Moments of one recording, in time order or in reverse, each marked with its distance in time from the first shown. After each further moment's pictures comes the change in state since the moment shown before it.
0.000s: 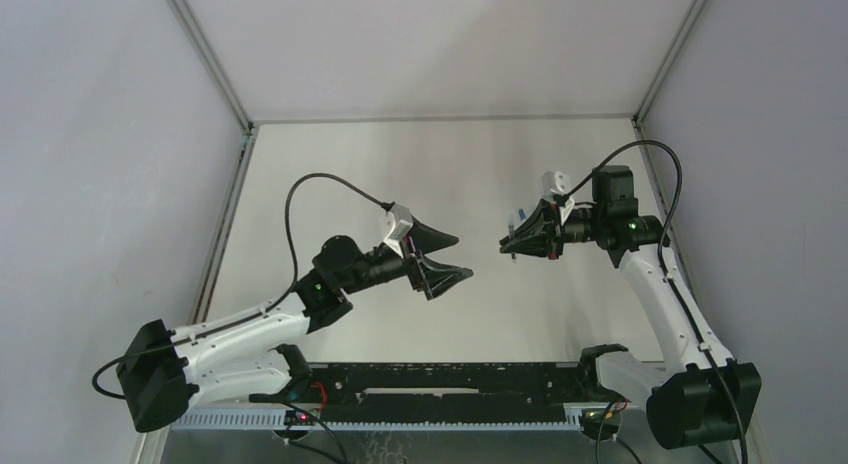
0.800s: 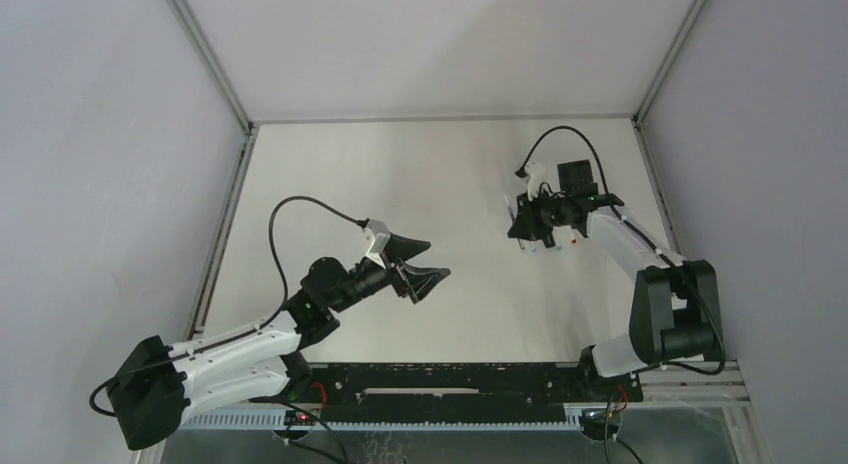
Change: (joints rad) left arm 0.052 -0.109 -0.224 0.099 -0.159 0.001; right arm 0.027 0.374 0.000 0.174 0.703 0.355
